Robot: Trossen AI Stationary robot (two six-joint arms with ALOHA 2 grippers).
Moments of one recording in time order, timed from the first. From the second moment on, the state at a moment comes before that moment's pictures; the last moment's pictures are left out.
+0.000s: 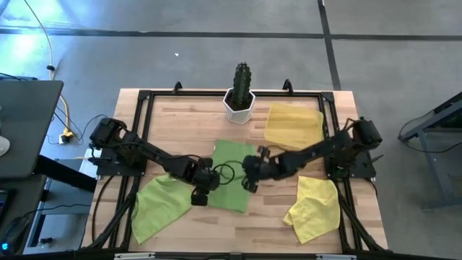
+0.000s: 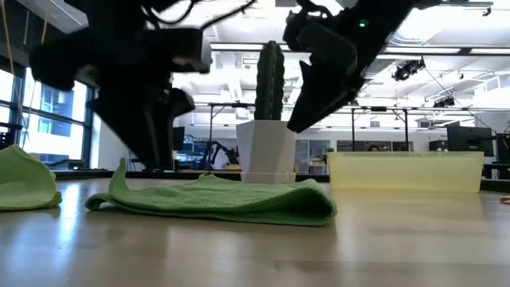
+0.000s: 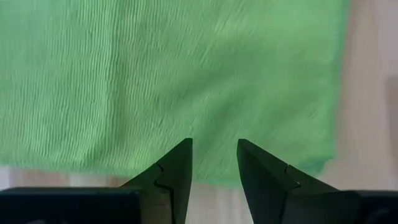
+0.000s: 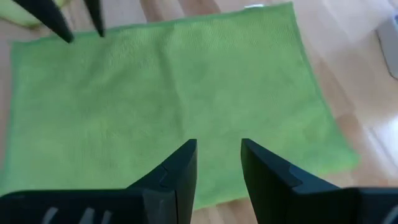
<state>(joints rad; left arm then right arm) -0.20 1.72 1.01 -0.50 -0.09 -0.20 0.28 1.73 1.10 -0.36 0.44 0.52</state>
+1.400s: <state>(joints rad) -0.46 1.79 0.98 -0.22 -0.18 0.07 0.47 1.67 1.06 -0.50 0.33 0.02</state>
